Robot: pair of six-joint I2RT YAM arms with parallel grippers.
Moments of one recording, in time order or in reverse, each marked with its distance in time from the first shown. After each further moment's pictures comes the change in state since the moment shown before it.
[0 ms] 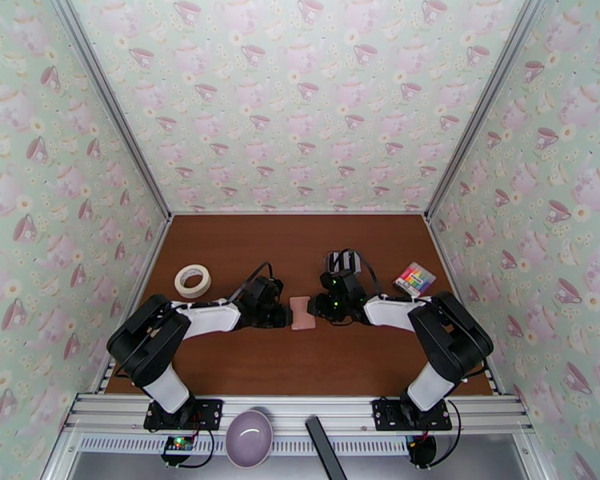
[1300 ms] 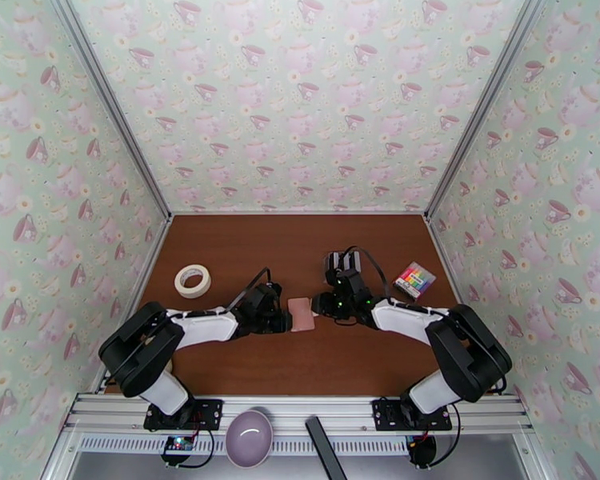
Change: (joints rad) left arm -0.055 -0.058 -0.070 0.047 -0.092 -0.035; right arm 0.000 -0.124 -0.034 -0.058 0.091 -0.039
